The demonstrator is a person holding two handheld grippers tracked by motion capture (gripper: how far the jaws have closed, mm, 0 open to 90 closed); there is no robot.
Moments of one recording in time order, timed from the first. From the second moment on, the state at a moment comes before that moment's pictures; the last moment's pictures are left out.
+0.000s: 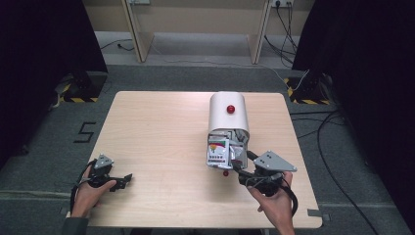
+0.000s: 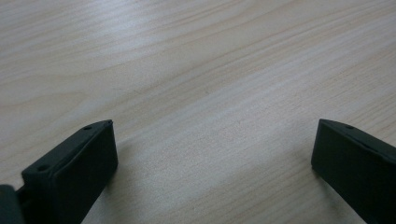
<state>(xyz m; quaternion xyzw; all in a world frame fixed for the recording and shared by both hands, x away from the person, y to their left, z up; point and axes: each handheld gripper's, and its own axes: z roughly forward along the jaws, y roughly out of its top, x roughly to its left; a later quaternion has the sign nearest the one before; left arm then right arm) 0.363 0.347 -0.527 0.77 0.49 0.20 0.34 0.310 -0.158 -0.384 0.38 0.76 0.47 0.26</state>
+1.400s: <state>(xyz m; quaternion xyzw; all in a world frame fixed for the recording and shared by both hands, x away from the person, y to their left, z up) 0.362 0.347 -0.527 0.77 0.49 0.20 0.34 0.332 -0.149 -0.390 0.38 0.77 0.42 0.30</state>
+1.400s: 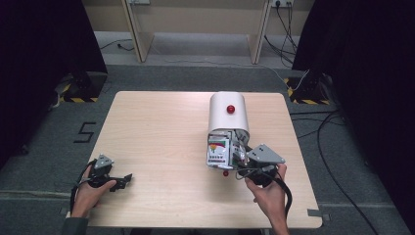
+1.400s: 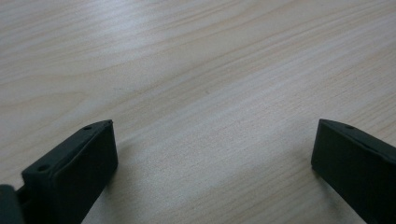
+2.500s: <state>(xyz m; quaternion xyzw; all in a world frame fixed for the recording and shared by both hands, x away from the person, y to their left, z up) 0.362 0.347 -0.527 0.77 0.49 0.20 0.34 0.323 -0.155 -0.382 0.35 0.75 0.46 0.32</state>
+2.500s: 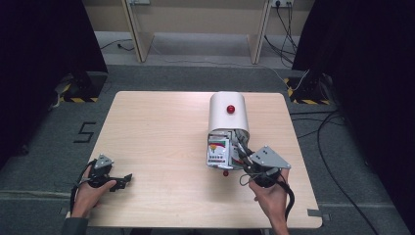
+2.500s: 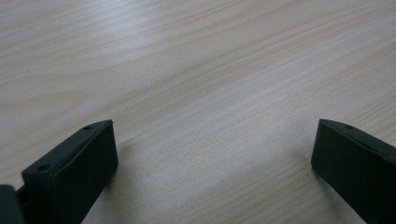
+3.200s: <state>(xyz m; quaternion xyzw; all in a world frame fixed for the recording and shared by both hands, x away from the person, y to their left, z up) 0.362 0.347 -0.527 0.77 0.49 0.20 0.34 0.309 -0.165 -0.364 0.34 0.72 0.51 0.33</state>
